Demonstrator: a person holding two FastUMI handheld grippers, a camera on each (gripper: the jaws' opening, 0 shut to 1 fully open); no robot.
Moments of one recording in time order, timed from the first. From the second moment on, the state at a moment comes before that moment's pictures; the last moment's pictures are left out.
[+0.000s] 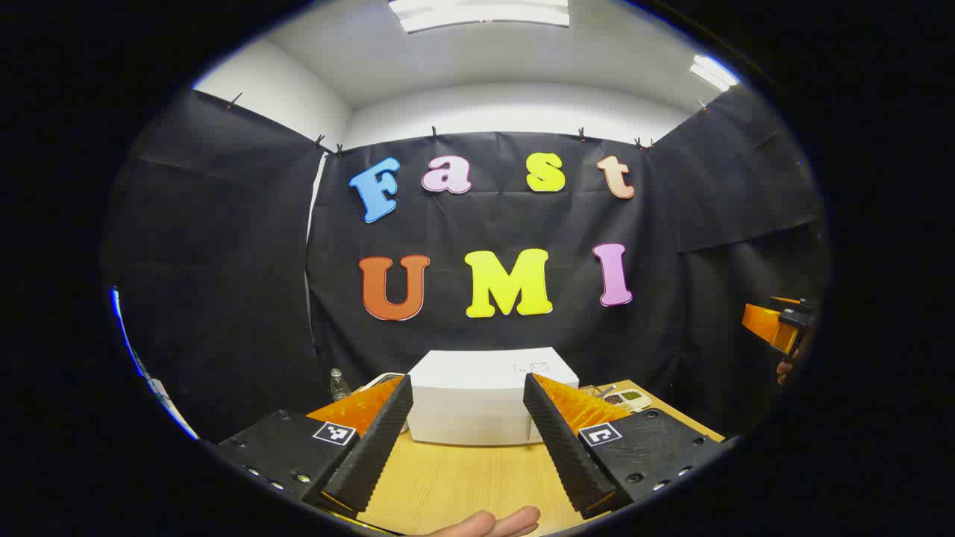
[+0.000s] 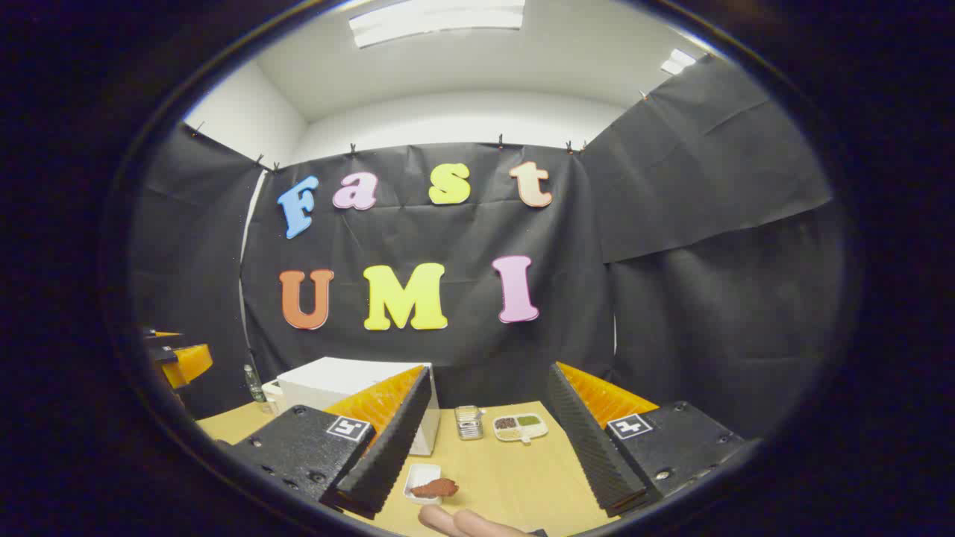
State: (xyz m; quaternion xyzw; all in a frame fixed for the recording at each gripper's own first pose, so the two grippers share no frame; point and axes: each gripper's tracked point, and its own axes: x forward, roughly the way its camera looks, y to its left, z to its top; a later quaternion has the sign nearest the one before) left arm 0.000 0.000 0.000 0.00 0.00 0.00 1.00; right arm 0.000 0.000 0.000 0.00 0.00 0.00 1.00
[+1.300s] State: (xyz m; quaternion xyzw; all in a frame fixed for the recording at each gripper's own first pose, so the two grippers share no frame) left arm 0.066 -0.009 -0.034 -0.02 0.02 -0.02 1.00; right arm -0.006 -0.019 0.012 -0.02 -0.03 -0.01 1.00
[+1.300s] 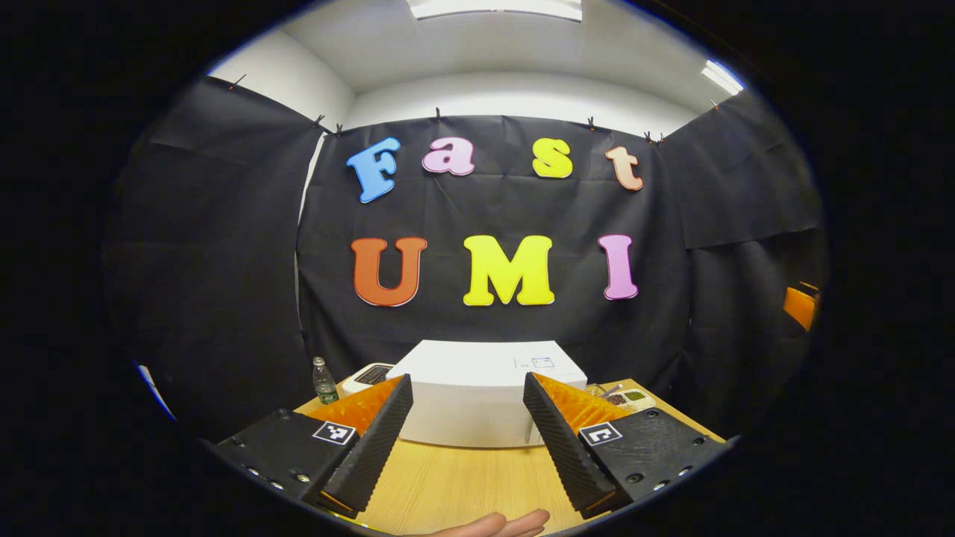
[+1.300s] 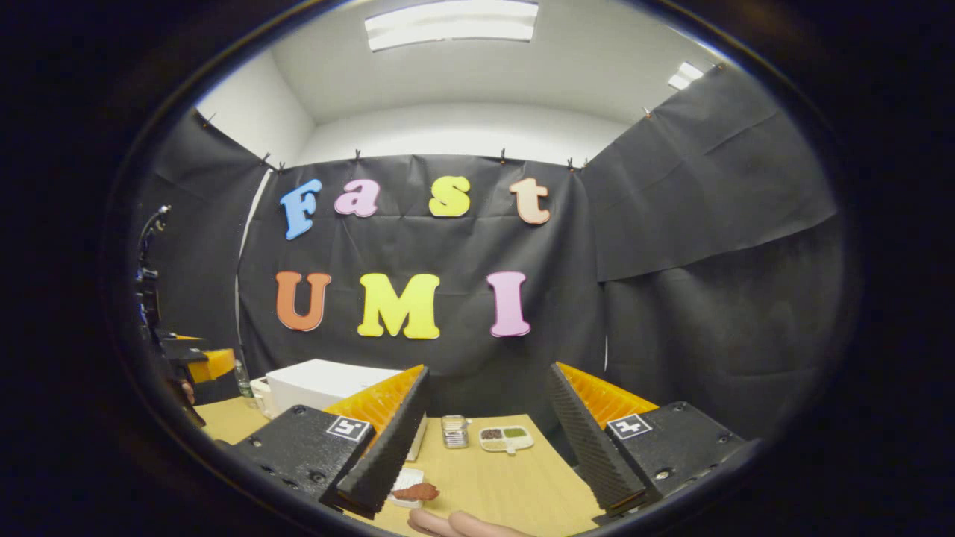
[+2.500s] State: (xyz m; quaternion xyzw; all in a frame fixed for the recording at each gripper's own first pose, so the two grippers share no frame) left arm 0.252 -0.137 -0.259 -0.08 0.14 -0.11 0.98; right arm 0.000 -0.064 -0.031 -0.07 -0.06 -0.02 1.00
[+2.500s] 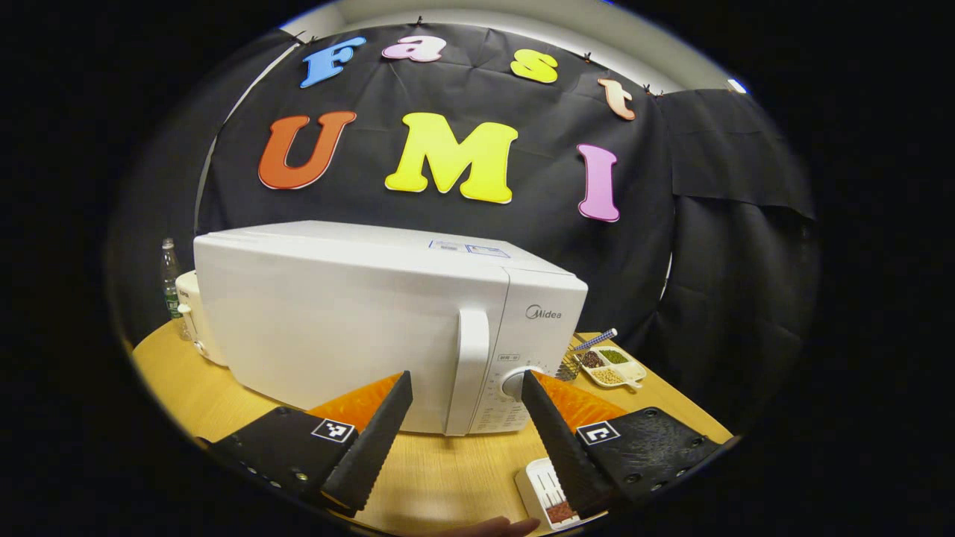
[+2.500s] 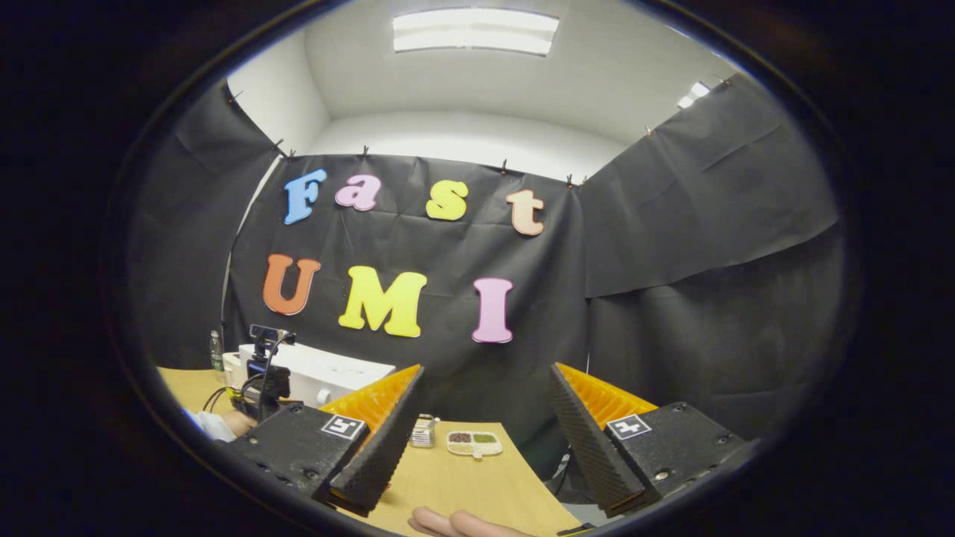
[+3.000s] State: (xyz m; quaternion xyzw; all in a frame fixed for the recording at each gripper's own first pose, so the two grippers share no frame) left arm 0.285 -0.152 -0.306 -0.09 0.18 -0.11 0.97; right arm 0.024 -0.084 -0.074 -0.06 -0.02 -0.02 1.00
